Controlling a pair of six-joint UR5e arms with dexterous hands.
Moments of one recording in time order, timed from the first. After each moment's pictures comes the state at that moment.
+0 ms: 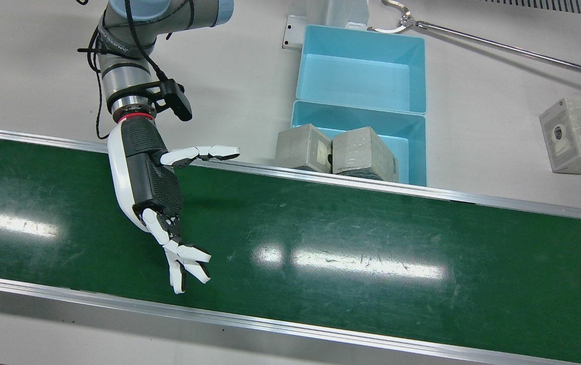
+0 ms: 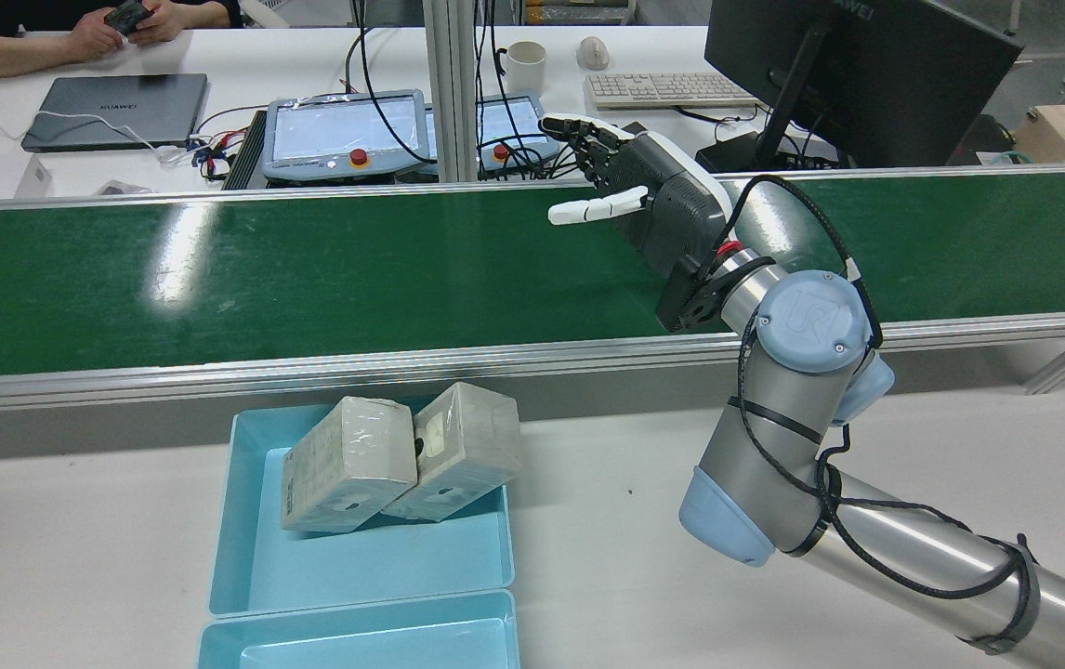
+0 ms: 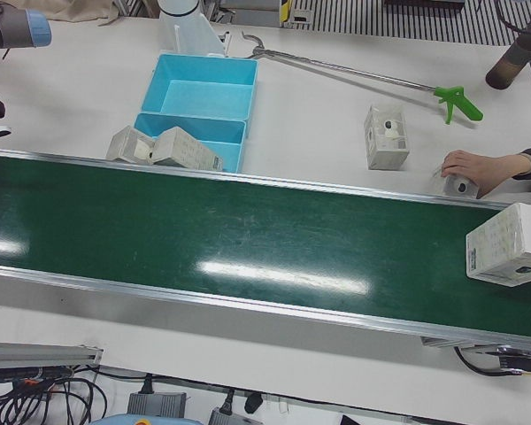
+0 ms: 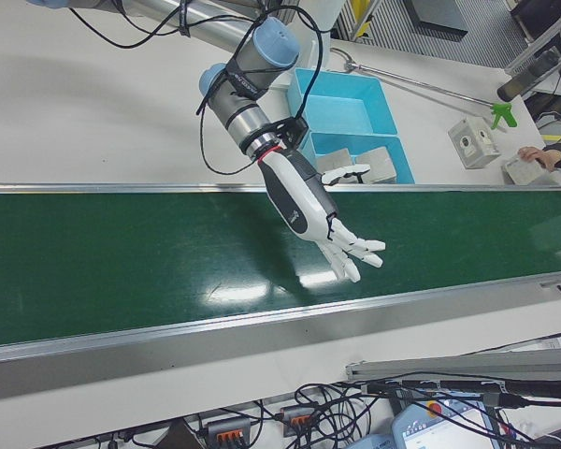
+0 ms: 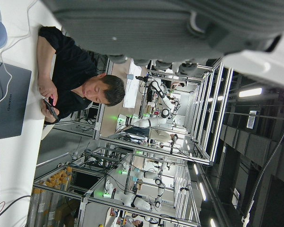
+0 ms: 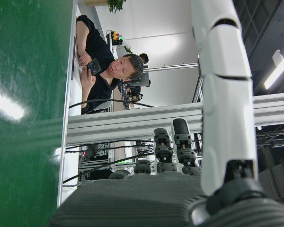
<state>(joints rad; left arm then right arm) -1.86 -1.90 -1.77 0.60 1.96 -0.16 0.77 -0.95 1.73 -3.56 -1.13 -0.08</state>
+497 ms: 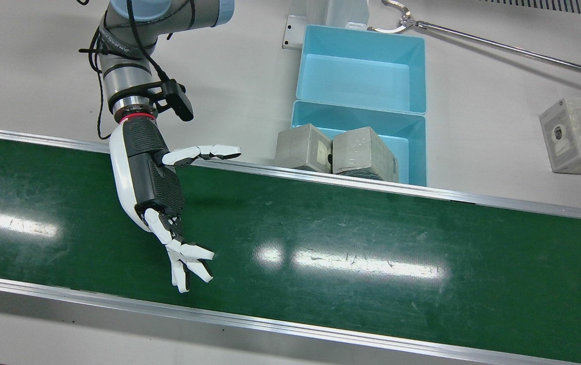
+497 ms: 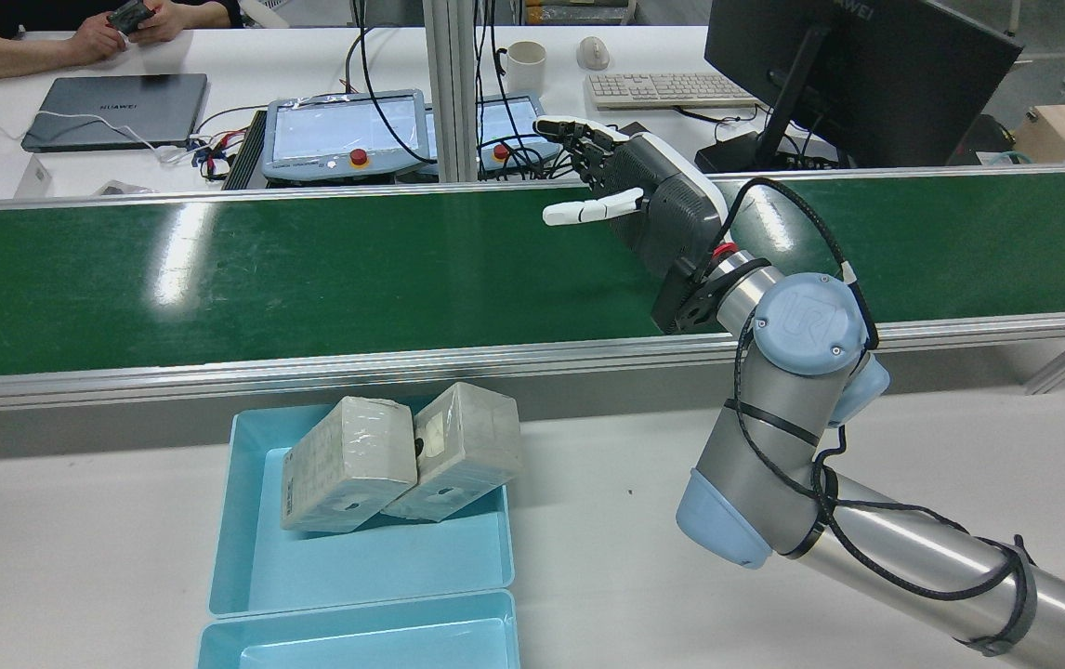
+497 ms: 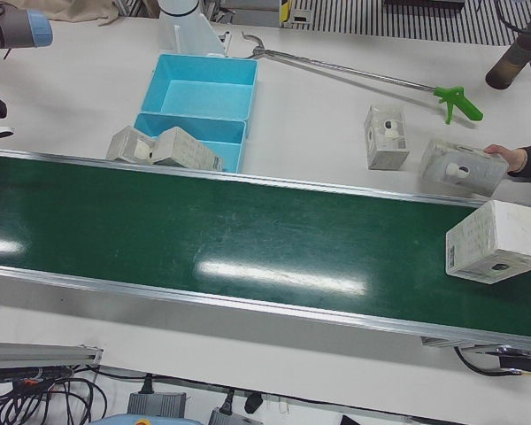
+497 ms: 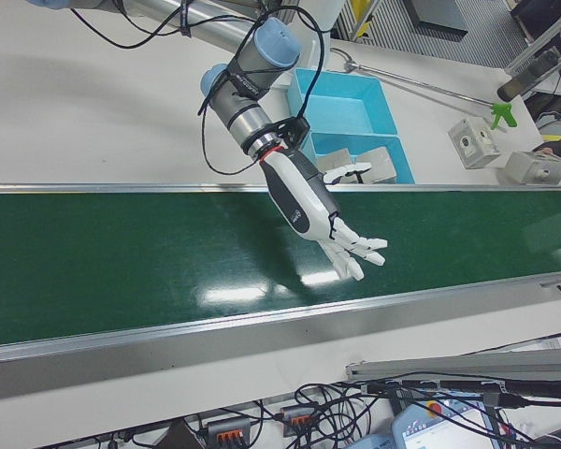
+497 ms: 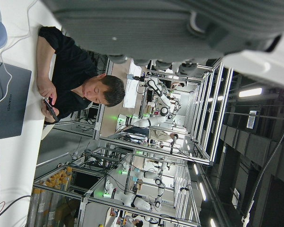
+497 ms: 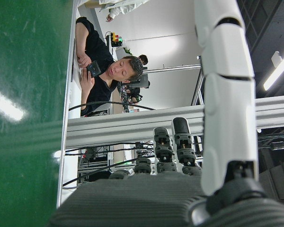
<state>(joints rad) -1.86 -1.90 -1.77 0.60 1.96 -0.16 0.76 -0.95 1.73 -3.55 -1.13 -0.09</state>
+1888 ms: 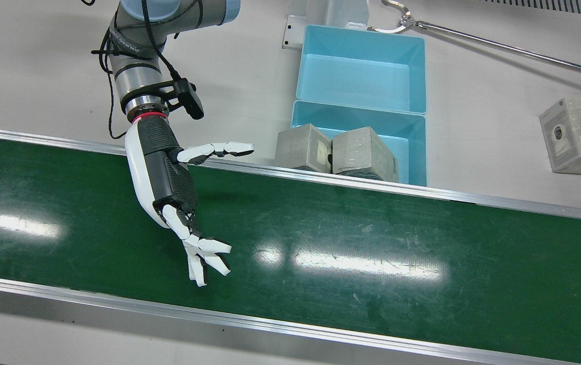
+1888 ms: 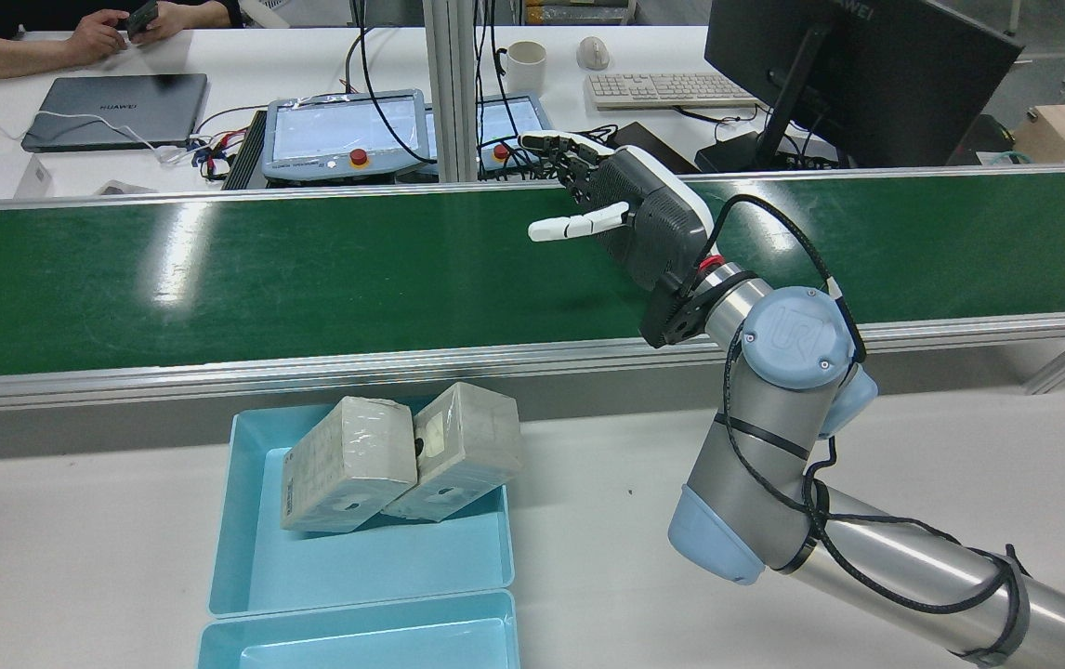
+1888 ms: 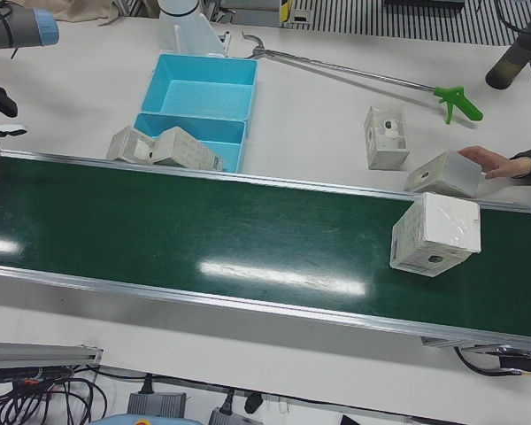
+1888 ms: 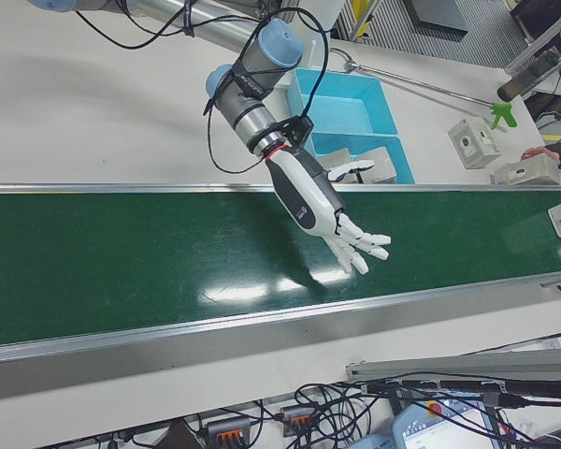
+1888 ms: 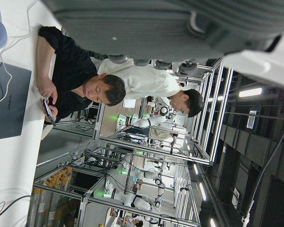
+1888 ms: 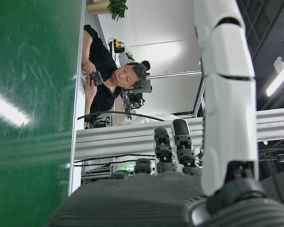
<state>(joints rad) -1.86 -1.90 -1.77 0.60 1.96 -0.16 0.74 -0.94 1.73 -3.55 -1.13 -0.10</state>
